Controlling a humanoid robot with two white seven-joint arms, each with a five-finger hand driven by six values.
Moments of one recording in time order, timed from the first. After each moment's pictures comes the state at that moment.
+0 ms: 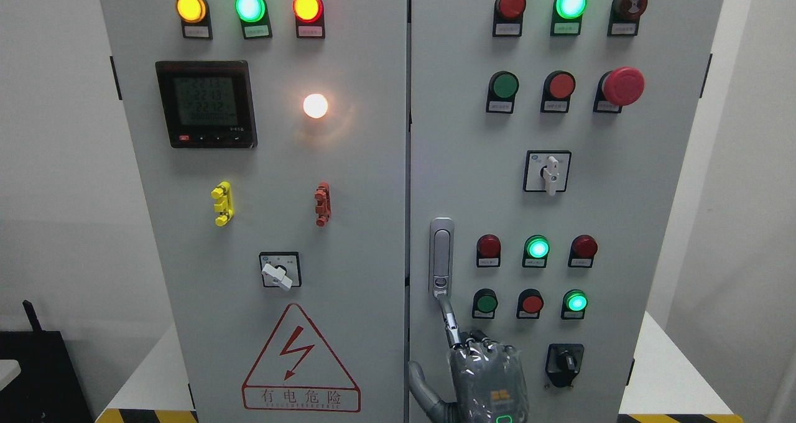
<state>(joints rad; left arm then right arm) 0.00 -0.05 -0.10 0.00 0.21 -0.11 0.00 -0.30 0.14 0.29 -1.56 1.45 0.10 -0.33</state>
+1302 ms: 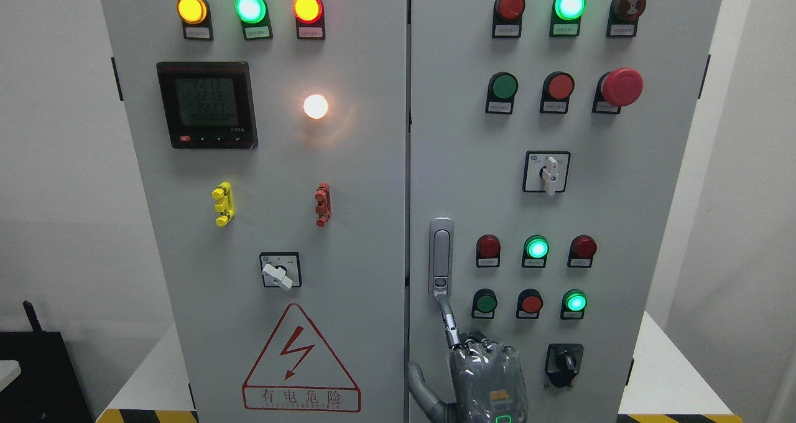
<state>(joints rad) 0.00 -0.05 -0.10 0.00 0.21 -0.11 0.00 -0.30 0.14 0.29 -1.56 1.45 0.10 -0.31</state>
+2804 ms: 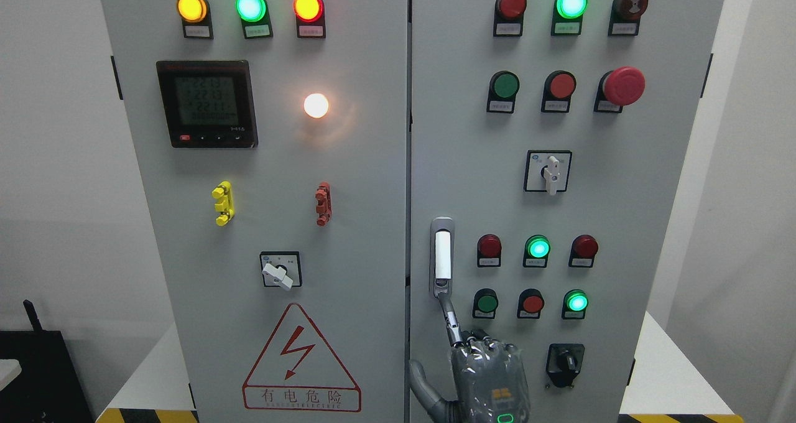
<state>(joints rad) 0.00 -0.05 -0.10 0.00 0.21 -0.11 0.00 -0.31 0.14 0.29 -1.57 1.45 0.10 -0.31</state>
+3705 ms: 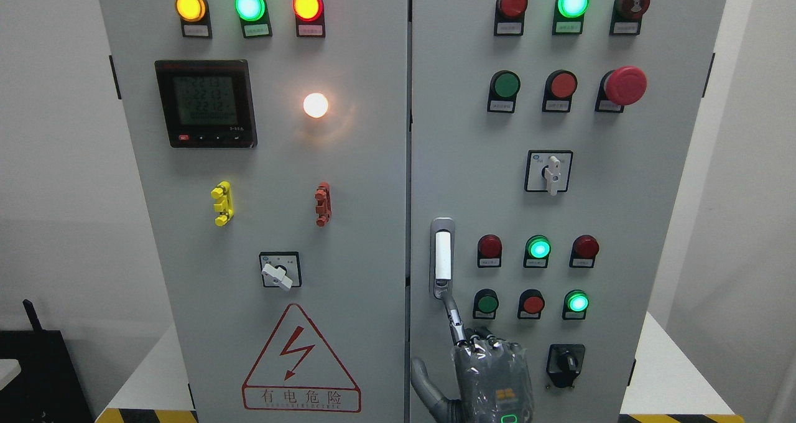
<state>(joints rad) 0.00 -0.05 -0.10 0.00 0.21 -0.11 0.00 -0.29 0.14 0.28 -1.60 1.45 0.09 -0.34</state>
